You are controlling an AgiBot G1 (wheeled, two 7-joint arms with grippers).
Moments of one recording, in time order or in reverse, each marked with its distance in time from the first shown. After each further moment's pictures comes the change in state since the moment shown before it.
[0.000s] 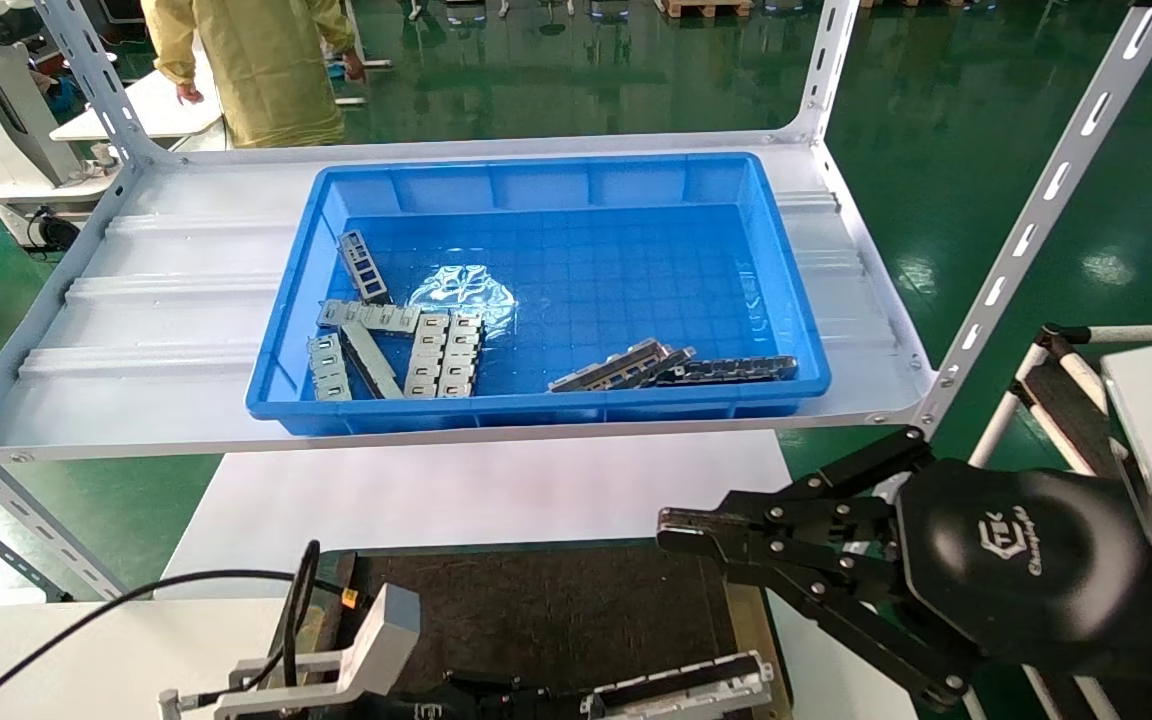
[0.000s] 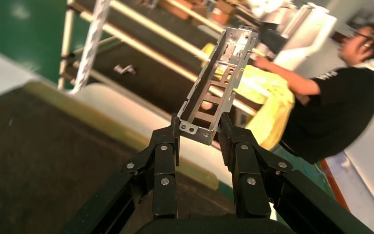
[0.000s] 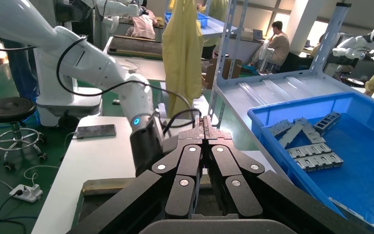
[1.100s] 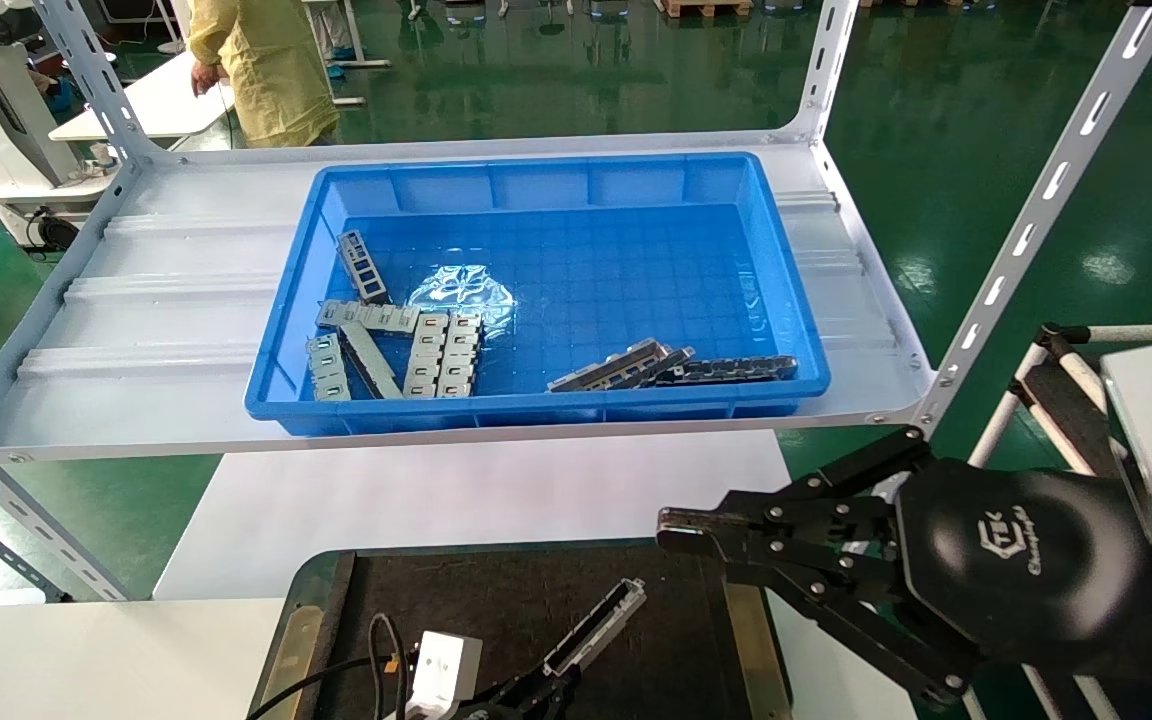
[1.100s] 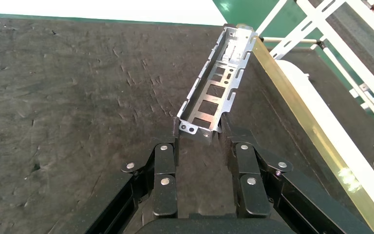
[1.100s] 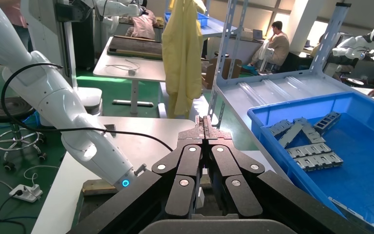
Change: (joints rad) left arm 0.335 0.093 0.090 -0.587 -0.048 -1.328 -0.071; right arm 0.000 0.001 -0.002 0.000 0.001 0.001 -0.001
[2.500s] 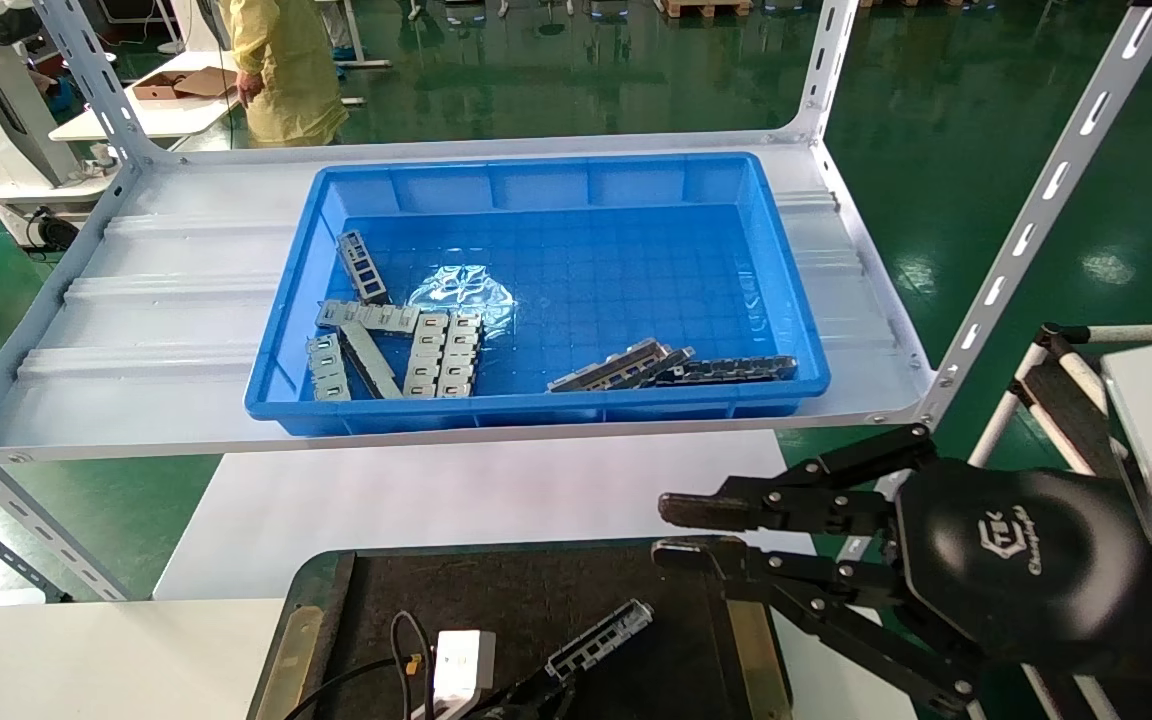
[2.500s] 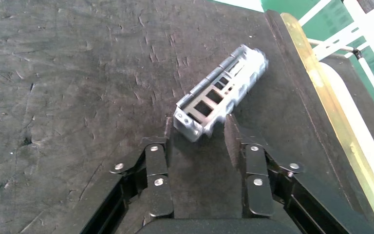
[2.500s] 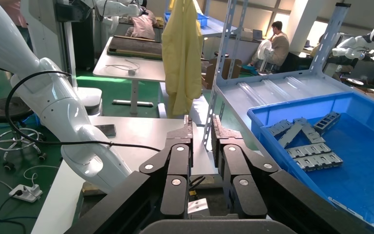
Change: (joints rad) left arm -0.072 0.085 0.128 0.008 -0.142 -0.236 -0.026; right arm 0.001 0.001 -0.002 0.000 0.002 0.001 -0.001
